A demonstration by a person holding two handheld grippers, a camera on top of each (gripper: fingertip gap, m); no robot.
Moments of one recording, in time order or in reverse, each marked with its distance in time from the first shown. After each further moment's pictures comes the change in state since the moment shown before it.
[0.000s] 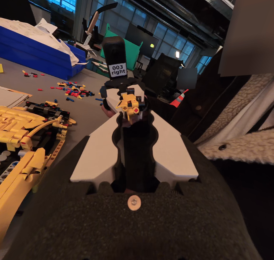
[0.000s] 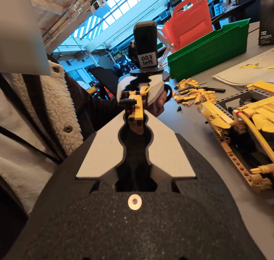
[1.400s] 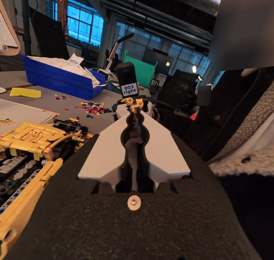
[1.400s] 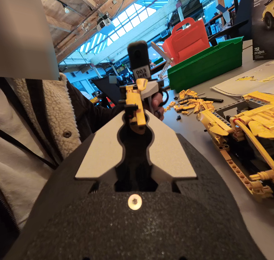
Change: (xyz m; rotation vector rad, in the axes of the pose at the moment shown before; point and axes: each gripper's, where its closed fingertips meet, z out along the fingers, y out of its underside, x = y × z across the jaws) left arm -0.008 -0.018 0.001 0.134 -0.121 0.109; right arm 0.001 -0.009 -0.001 0.089 -0.016 -0.010
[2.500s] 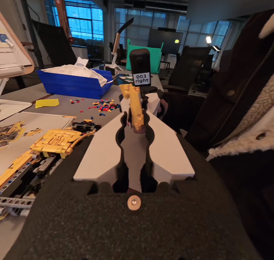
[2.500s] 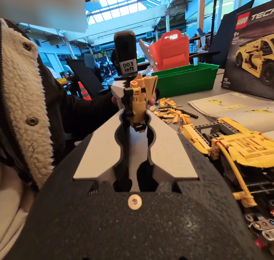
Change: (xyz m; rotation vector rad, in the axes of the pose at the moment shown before) left arm 0.005 0.000 -0.017 -0.089 -0.034 0.211; right arm 0.001 -0.001 0.017 -0.033 0.120 -0.300
